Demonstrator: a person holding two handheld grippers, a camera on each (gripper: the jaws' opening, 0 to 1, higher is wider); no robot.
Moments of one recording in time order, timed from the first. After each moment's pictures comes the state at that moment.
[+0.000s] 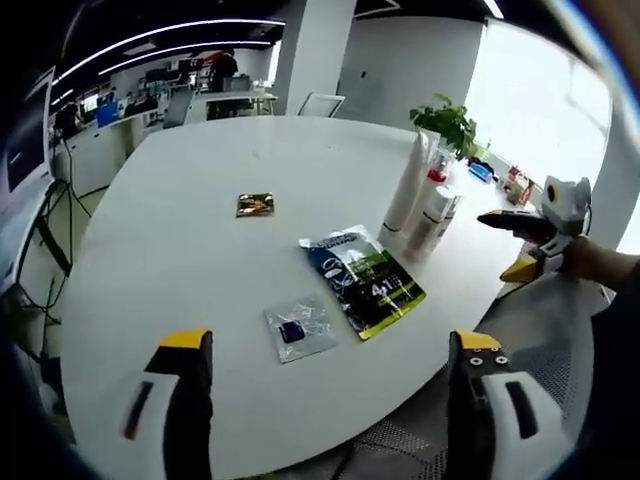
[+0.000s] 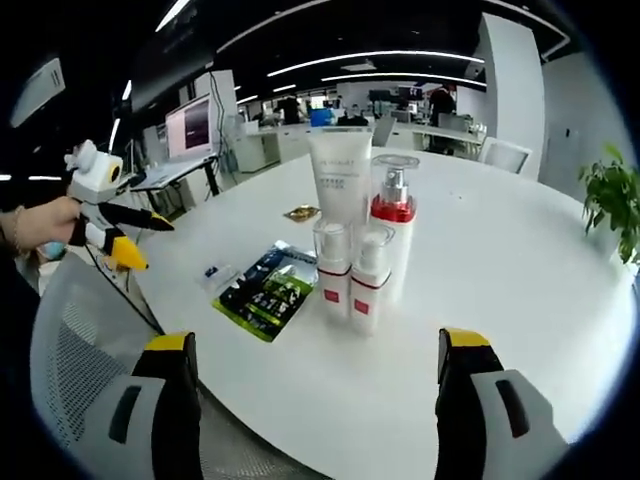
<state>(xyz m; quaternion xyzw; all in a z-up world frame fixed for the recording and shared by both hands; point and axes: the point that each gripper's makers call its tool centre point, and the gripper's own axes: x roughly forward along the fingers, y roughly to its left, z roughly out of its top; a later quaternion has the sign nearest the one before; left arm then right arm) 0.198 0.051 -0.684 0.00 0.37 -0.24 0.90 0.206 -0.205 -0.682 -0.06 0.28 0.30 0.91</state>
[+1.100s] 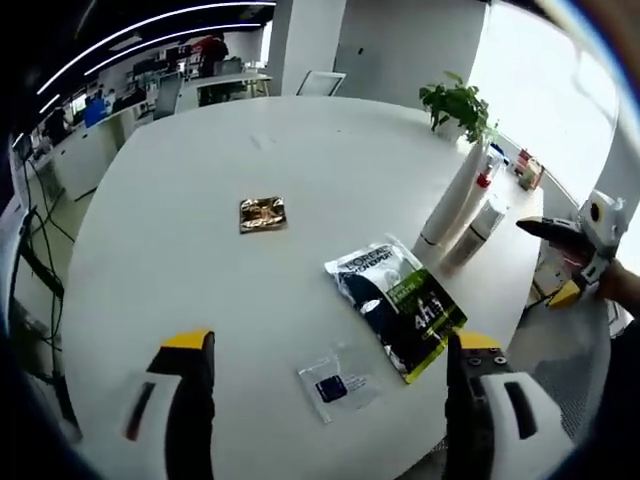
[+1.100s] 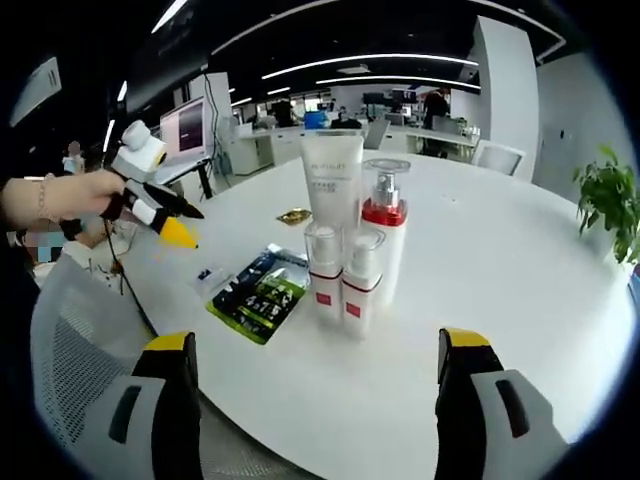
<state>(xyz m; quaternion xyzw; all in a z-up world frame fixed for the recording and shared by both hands) 0.282 0.052 -0.702 0.04 0.41 -0.25 0.88 0.206 -0.206 -0.675 -0.06 0.28 0.29 0.91</state>
